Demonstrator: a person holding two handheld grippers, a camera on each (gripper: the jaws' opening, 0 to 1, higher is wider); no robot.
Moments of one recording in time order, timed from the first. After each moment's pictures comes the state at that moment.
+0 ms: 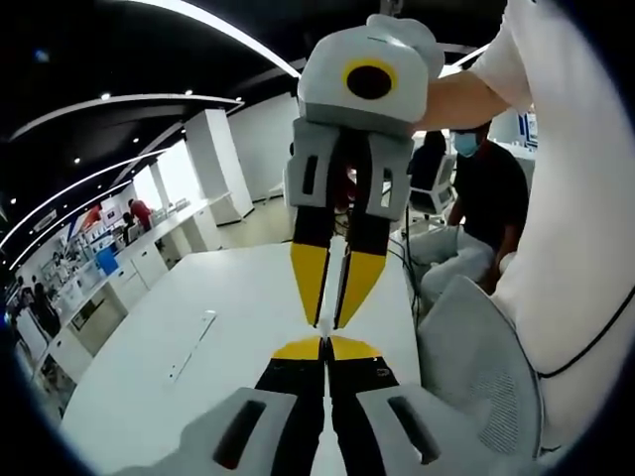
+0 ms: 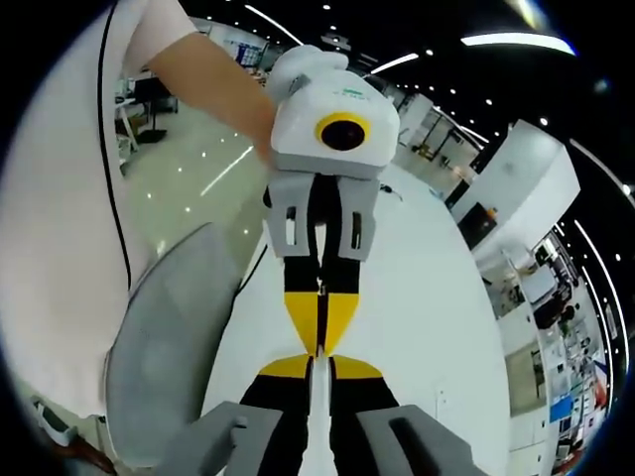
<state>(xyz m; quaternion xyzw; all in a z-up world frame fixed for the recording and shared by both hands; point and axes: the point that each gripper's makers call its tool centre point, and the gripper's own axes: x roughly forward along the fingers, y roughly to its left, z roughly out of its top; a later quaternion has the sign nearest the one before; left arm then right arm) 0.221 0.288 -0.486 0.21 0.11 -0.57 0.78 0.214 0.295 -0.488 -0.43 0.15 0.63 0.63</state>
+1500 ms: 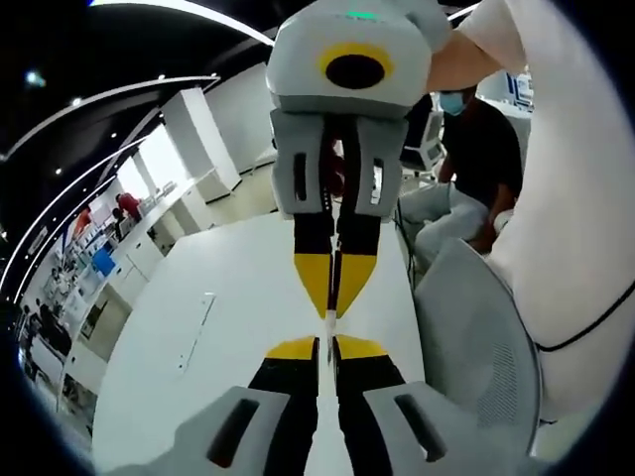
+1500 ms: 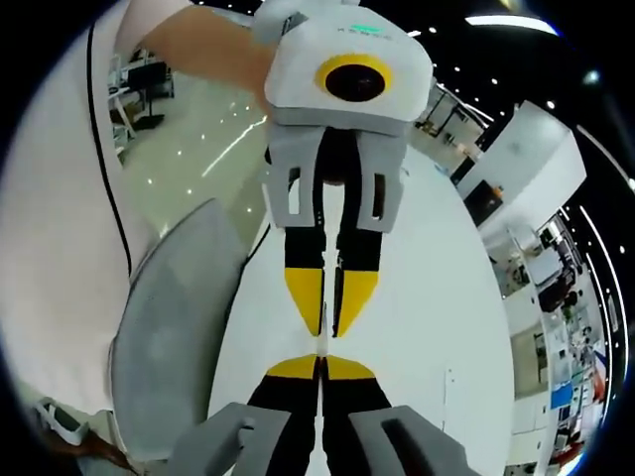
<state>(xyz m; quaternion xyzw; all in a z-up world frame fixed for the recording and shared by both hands) 0.213 0.286 -0.496 0.30 0.16 -0.57 0.75 0.208 0.285 -0.509 -0.46 0.20 0.61 0.62</state>
